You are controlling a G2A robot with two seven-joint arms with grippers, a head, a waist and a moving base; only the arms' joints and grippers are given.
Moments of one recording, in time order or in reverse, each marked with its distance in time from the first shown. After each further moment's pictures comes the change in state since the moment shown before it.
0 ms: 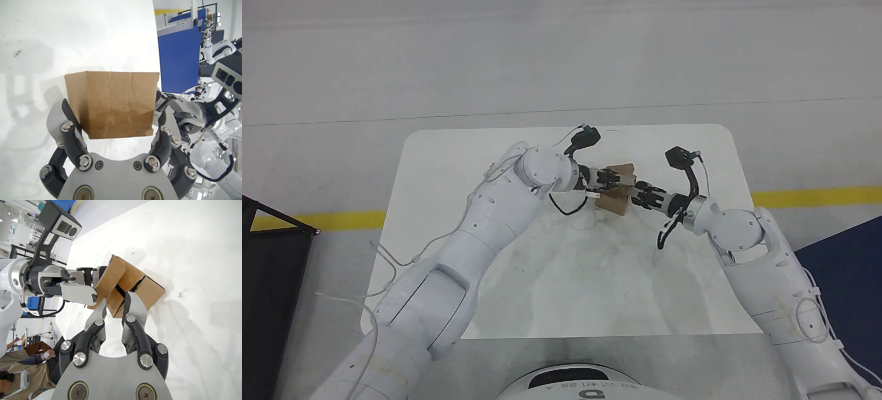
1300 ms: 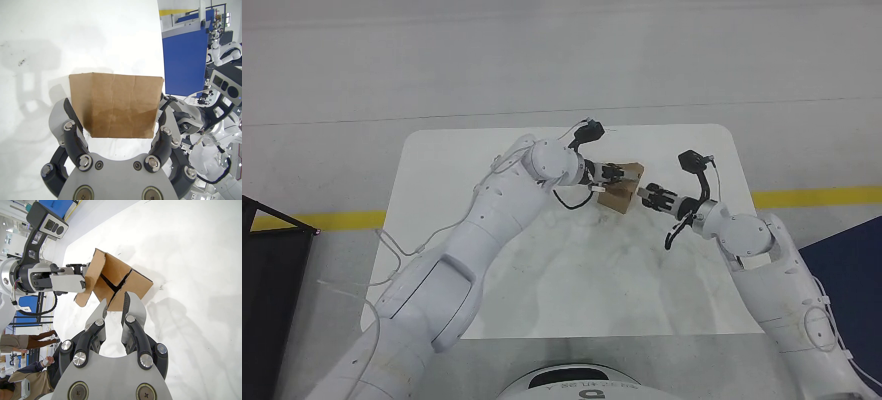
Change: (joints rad) left arm -0.061 -0.029 0.032 0.067 -0.004 0.021 0.029; right arm -0.052 0.012 0.058 -0.015 0.006 0.021 -0.020
